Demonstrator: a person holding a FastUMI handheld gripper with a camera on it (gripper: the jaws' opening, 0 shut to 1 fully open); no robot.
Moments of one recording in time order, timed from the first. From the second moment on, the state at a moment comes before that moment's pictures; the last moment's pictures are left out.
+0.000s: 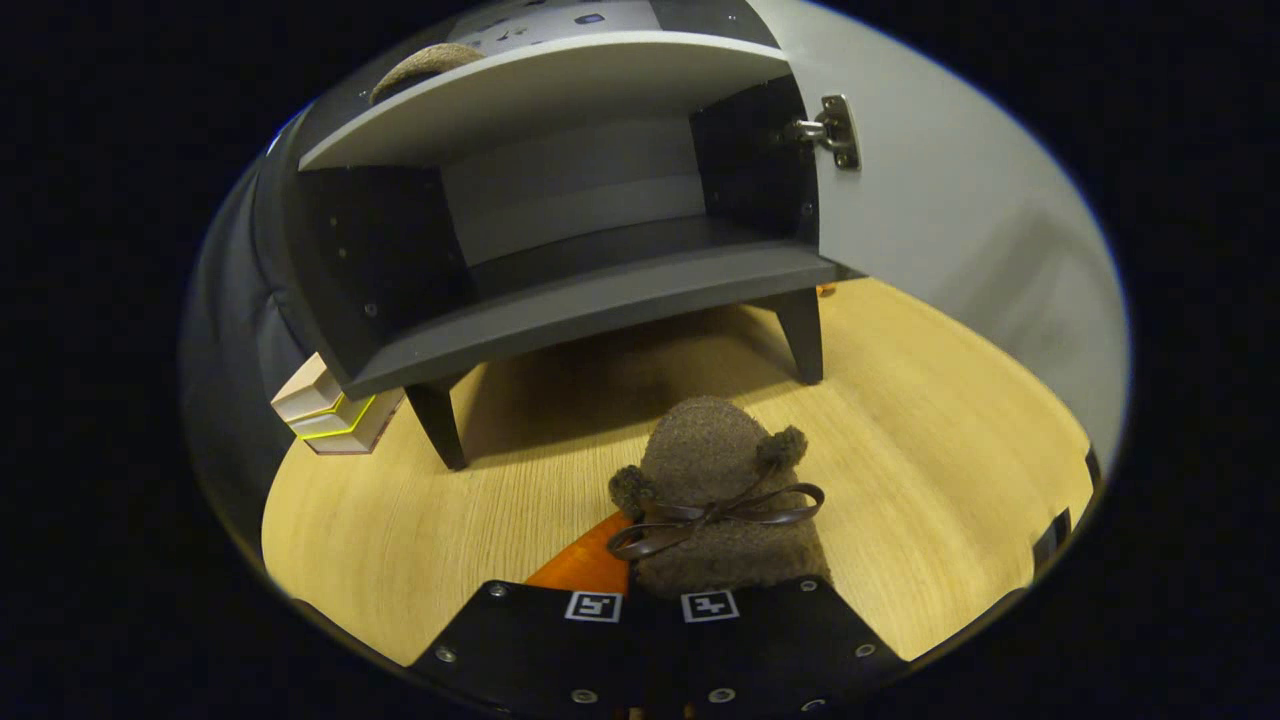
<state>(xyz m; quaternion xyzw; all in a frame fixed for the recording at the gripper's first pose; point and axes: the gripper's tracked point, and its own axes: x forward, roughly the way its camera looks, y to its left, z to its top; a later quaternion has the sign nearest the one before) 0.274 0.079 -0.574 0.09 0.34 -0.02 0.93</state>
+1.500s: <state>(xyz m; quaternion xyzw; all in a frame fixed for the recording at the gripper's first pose) 0.500 0.083 -0.251 0.02 0.21 0.00 0.98</state>
